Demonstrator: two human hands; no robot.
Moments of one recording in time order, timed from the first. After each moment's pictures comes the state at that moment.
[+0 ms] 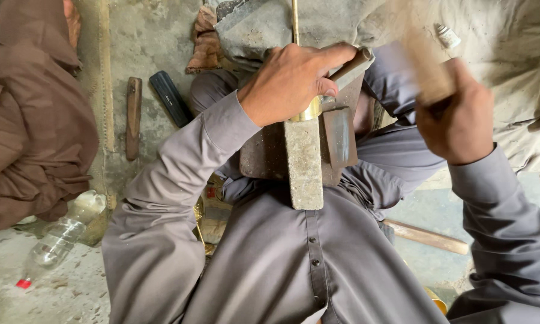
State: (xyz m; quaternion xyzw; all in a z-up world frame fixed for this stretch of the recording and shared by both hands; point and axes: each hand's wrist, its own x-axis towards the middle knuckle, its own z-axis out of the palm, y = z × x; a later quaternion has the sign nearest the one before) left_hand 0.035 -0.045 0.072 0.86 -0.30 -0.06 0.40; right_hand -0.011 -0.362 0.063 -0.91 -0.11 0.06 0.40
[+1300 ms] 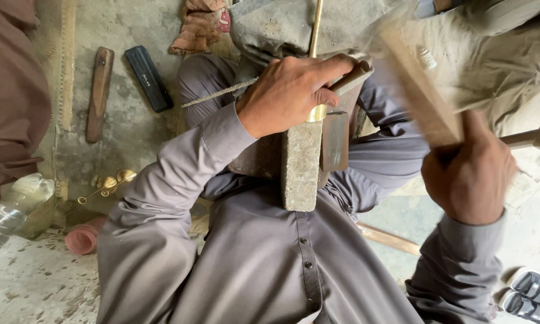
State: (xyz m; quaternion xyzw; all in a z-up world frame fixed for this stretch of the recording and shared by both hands) left_hand 0.010 -0.035 0.051 0.84 -0.28 0.05 0.46; right_hand -0.048 -0.337 0.136 -0.99 -0.10 0.00 0.11
